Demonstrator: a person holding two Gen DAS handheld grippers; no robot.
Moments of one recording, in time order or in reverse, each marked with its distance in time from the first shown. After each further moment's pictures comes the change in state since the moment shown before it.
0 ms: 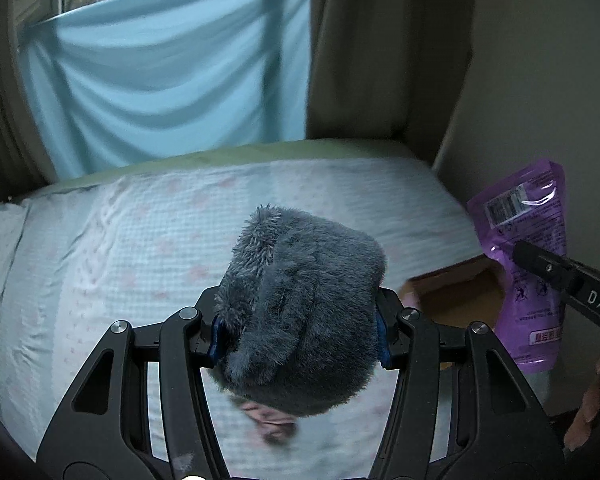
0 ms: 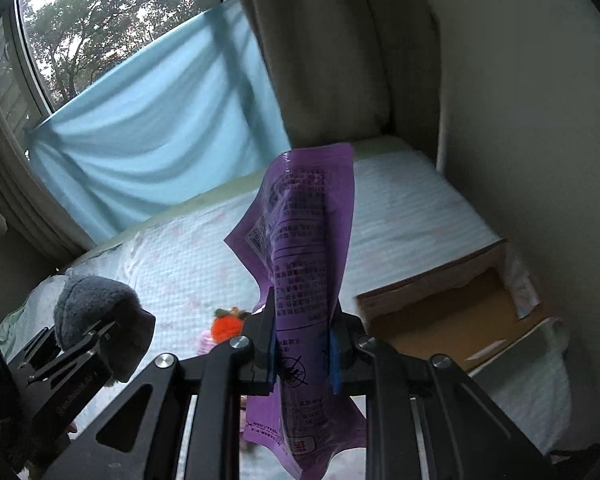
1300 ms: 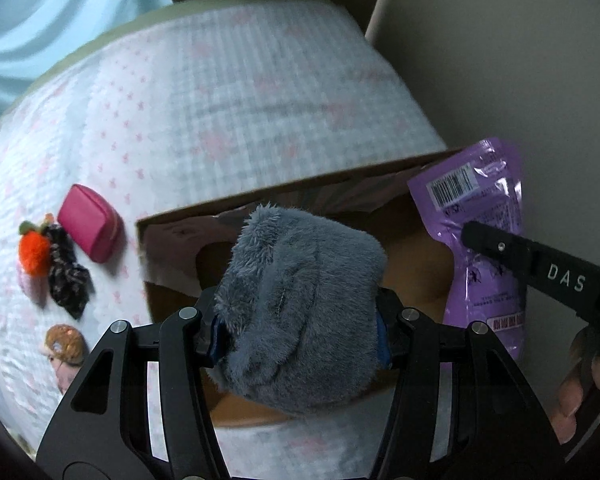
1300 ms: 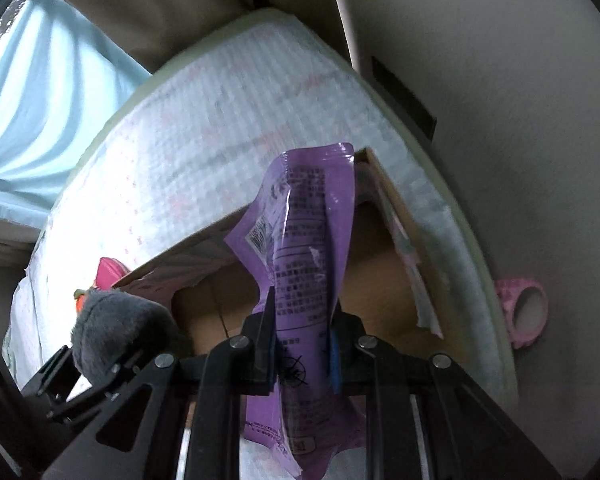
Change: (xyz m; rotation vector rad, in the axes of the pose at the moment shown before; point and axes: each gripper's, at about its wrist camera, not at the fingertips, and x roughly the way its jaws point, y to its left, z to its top) left arm 0.246 -0.284 -0.059 0.062 0.494 -0.067; right arm 0.185 -0.314 0.017 0.203 0.470 -0.031
